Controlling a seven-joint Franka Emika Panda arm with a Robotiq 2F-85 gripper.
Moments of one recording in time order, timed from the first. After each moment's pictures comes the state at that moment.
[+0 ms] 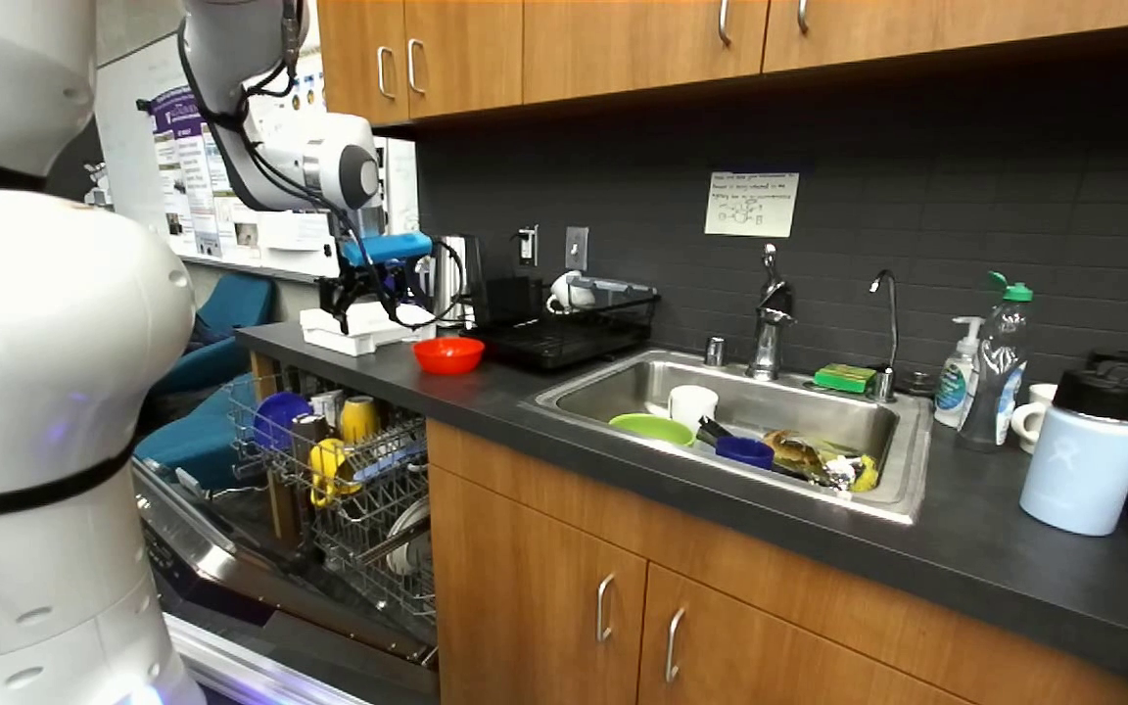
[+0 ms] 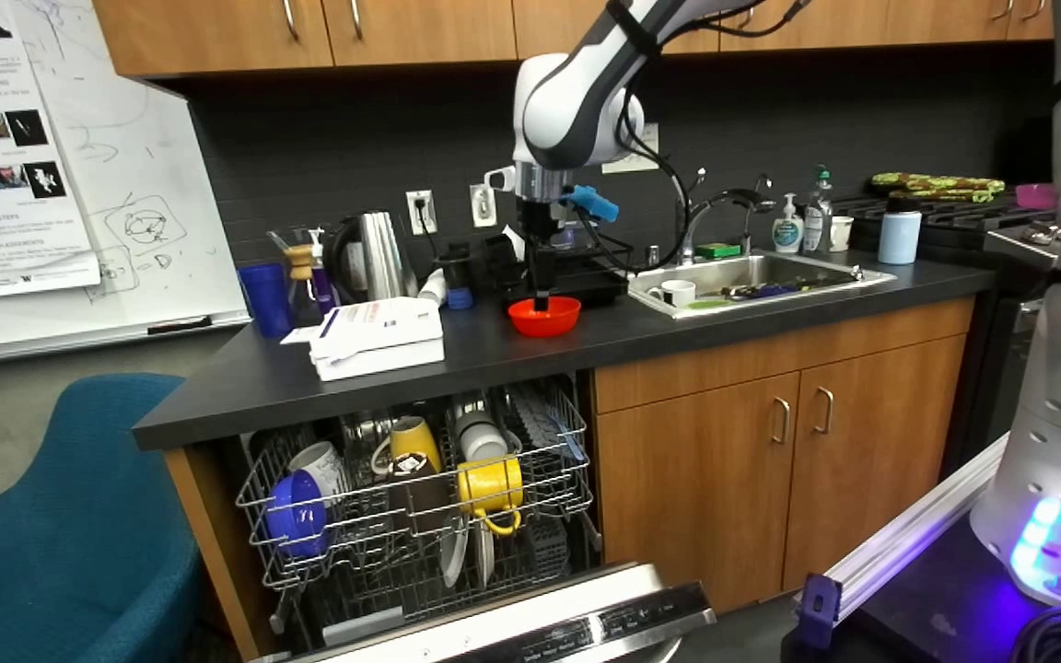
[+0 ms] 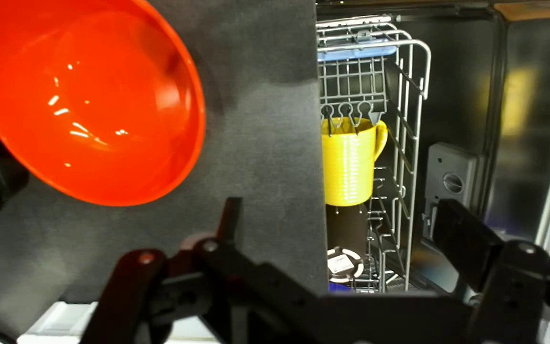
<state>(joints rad) 0.12 0.21 0.24 -2.08 -0.08 2.48 -0.77</state>
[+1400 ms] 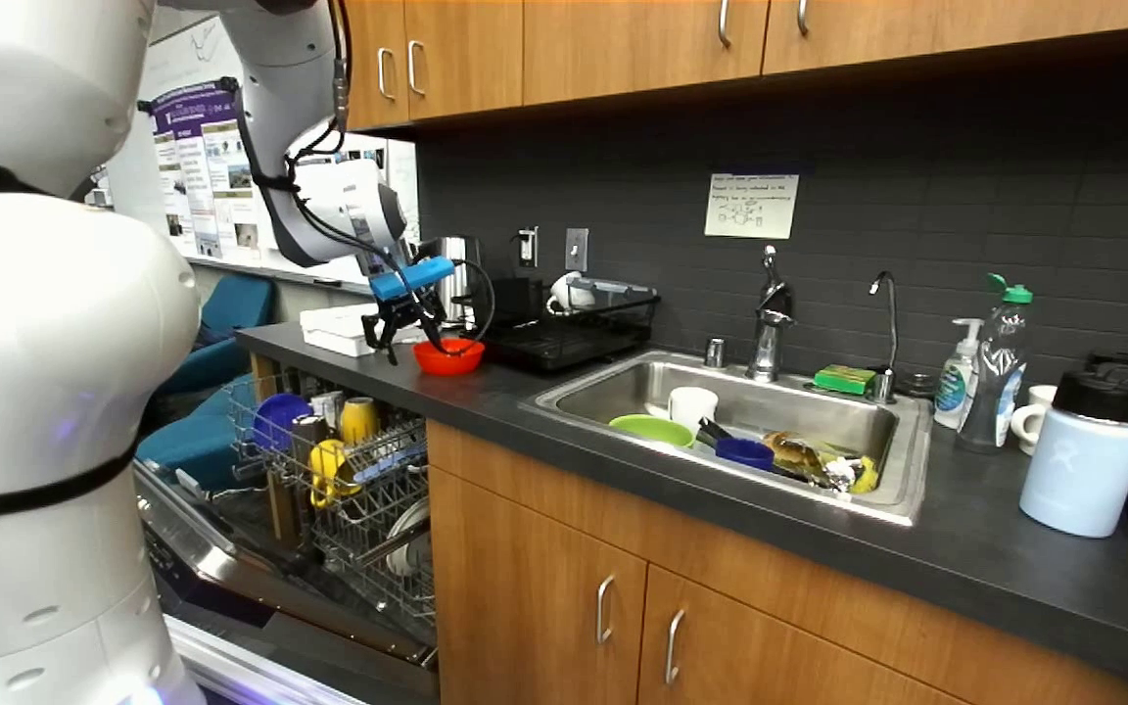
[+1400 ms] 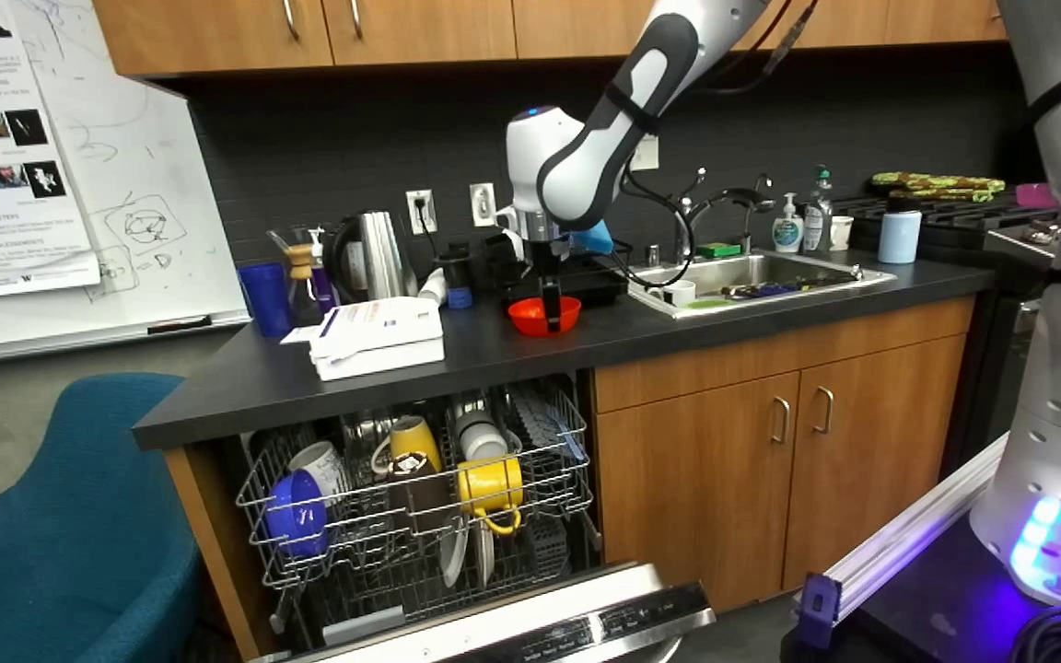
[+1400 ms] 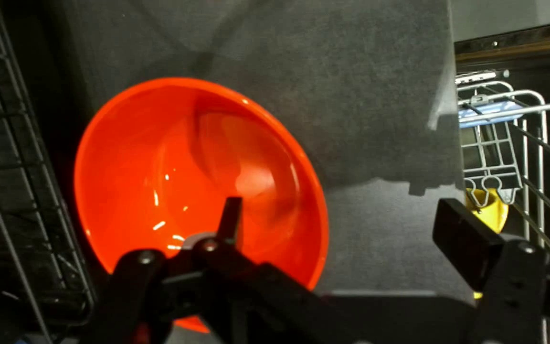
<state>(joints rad) 0.16 0.39 0.13 -1.97 -0.45 2.51 -0.42</state>
